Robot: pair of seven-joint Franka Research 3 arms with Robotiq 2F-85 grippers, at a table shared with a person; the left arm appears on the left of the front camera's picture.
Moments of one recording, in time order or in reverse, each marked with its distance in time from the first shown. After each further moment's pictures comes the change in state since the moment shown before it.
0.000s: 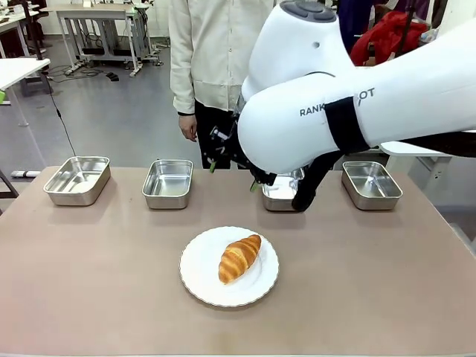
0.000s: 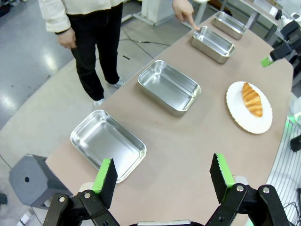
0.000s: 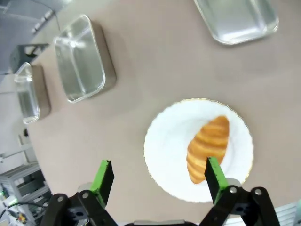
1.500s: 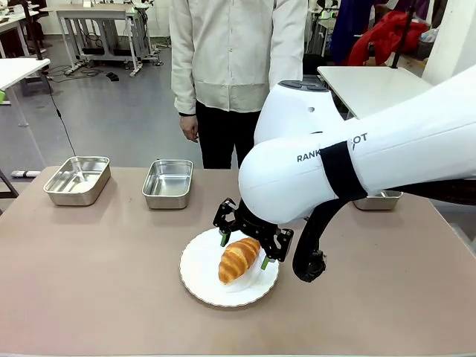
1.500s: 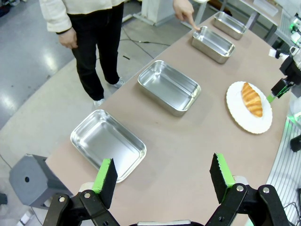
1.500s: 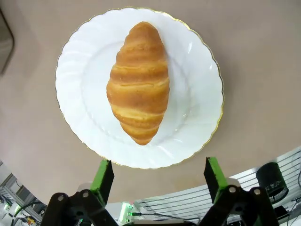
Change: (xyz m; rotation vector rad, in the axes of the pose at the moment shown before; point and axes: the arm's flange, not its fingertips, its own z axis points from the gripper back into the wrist) left arm 0.000 0.000 0.000 0.000 0.000 0.000; right arm -0.067 -0.066 -0.063 -0.190 0.254 -0.206
